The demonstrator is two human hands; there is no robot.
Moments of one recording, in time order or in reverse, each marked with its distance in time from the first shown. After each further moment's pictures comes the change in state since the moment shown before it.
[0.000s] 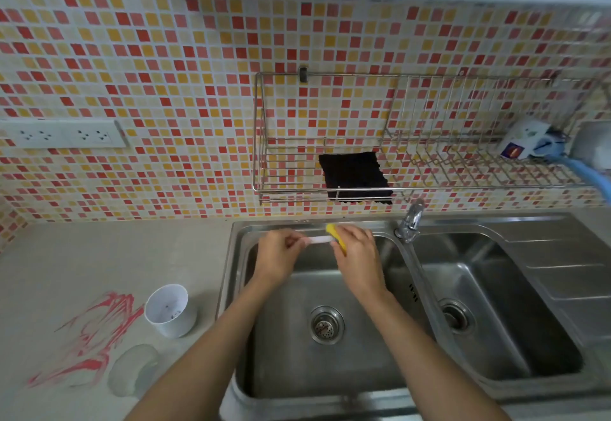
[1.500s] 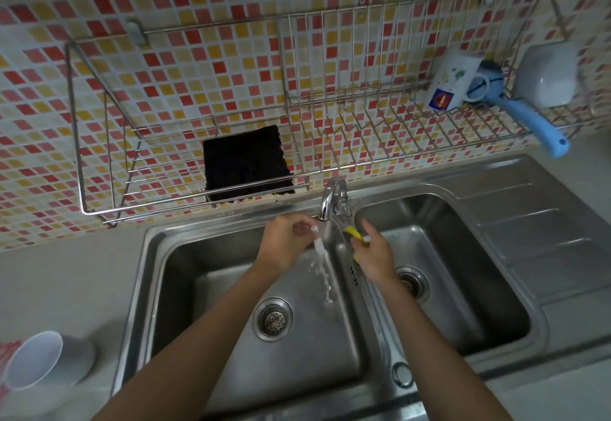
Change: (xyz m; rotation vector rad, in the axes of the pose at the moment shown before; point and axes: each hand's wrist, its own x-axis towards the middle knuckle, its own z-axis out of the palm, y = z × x) left_hand 0.065 0.083 0.182 -0.144 -0.239 -0.004; right_hand -0.014 0.240 -0.022 0.433 -0.142 0.788
